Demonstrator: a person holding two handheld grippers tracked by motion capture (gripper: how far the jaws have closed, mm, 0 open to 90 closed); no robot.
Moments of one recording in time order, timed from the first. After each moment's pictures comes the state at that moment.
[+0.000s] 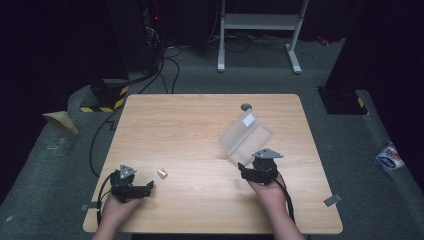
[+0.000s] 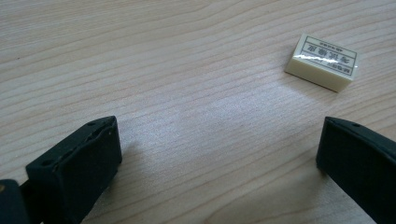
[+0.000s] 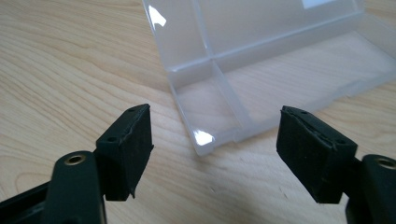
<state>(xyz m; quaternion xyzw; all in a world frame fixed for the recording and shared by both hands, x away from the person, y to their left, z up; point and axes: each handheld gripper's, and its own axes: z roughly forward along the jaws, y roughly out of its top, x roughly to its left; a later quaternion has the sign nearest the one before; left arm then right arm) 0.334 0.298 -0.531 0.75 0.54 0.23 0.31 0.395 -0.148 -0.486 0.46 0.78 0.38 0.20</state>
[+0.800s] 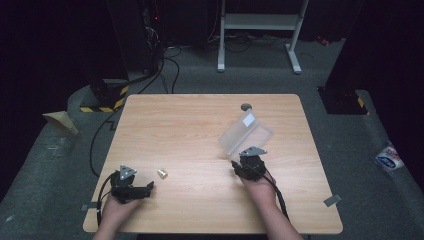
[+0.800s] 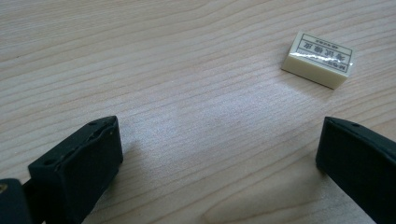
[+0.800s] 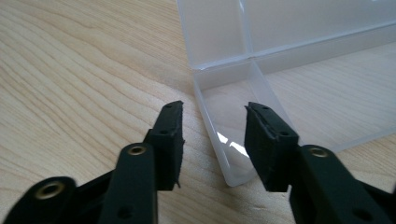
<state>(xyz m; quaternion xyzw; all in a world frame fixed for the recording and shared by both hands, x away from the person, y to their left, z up) 0.332 0.298 -0.531 0.75 0.54 0.23 0.31 0.414 -0.121 -0.506 0.43 0.81 0.35 0.19</state>
